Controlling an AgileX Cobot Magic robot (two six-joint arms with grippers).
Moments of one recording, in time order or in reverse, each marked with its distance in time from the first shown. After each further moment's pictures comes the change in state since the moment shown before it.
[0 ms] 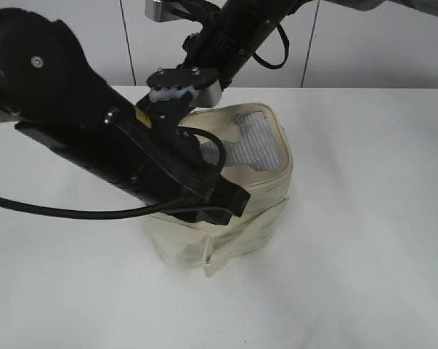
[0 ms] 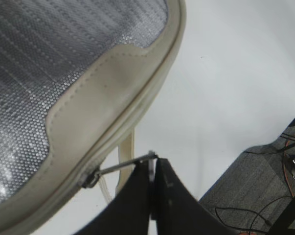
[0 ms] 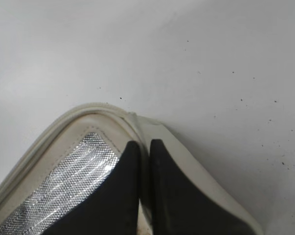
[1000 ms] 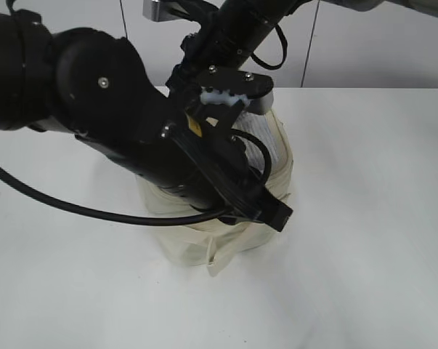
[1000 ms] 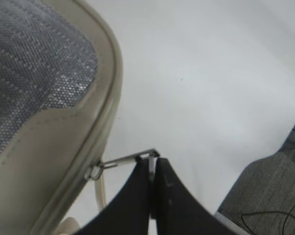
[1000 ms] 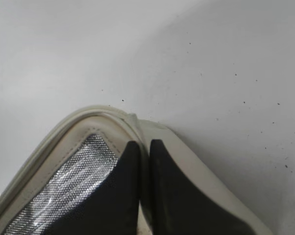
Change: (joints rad) left arm -0.086 0.091 -0.079 0.047 -0.091 0.061; right arm 0.003 0.001 0.000 0.004 -0.005 0.003
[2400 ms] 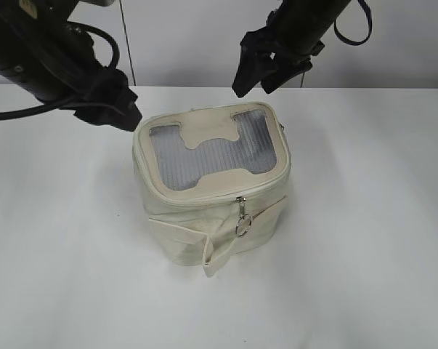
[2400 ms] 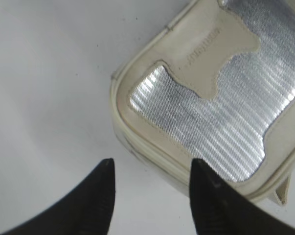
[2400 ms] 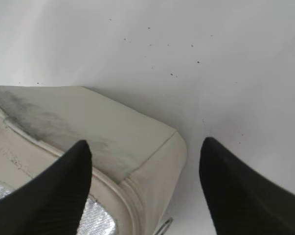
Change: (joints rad) left arm 0.347 -0.208 -0.056 0.339 0.301 -0.116; right arm -0.190 -0.010 -0.062 -0.152 0.128 0.314
